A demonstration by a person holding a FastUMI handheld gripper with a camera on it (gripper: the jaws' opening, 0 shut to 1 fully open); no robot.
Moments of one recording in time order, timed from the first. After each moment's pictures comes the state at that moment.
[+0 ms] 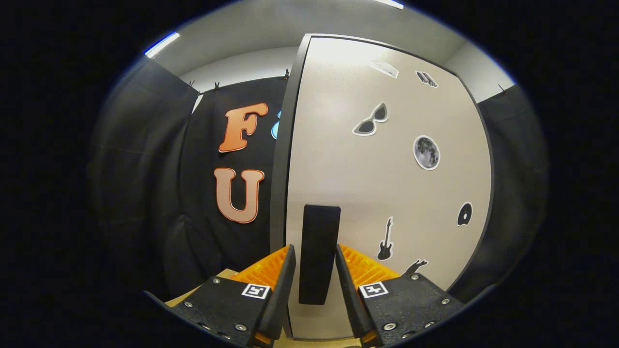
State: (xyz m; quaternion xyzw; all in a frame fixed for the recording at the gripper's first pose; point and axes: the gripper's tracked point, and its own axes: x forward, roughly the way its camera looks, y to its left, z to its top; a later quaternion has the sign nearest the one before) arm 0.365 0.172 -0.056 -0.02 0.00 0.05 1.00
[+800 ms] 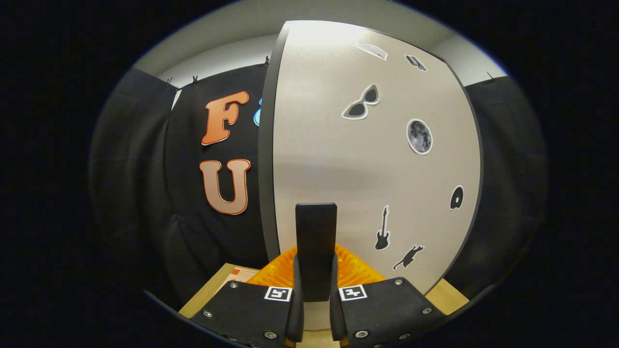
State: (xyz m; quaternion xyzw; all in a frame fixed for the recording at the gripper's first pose) arm 0.356 0.167 -0.062 0.03 0.07 0.01 1.00
